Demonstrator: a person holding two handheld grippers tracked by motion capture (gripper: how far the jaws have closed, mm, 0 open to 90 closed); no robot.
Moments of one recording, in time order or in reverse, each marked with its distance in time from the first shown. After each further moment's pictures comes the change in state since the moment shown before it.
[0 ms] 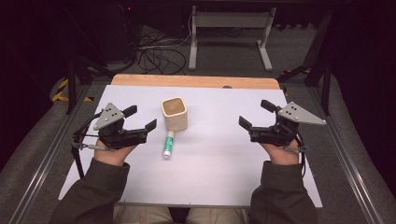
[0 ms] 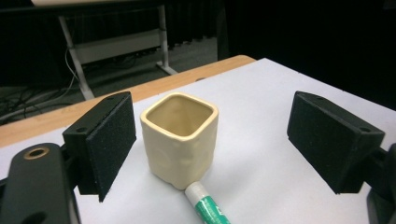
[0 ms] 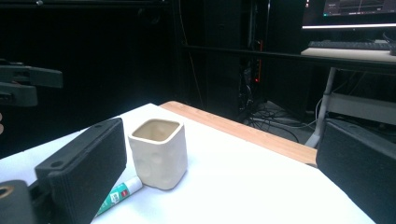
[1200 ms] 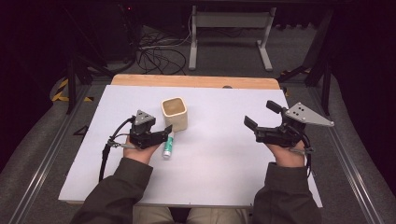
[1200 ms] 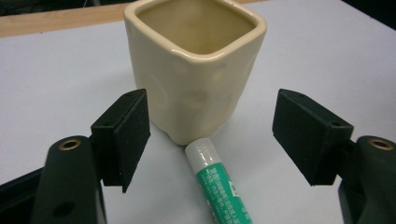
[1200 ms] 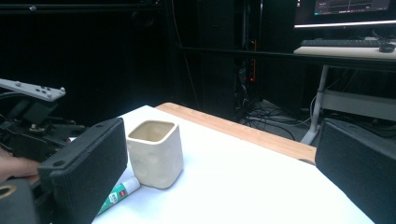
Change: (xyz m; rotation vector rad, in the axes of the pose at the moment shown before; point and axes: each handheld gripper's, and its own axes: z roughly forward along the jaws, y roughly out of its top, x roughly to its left) left arm -0.006 -0.049 0.083 0.239 0.126 -0.139; right arm -0.004 0.003 -0.012 -0.002 -0.021 0.025
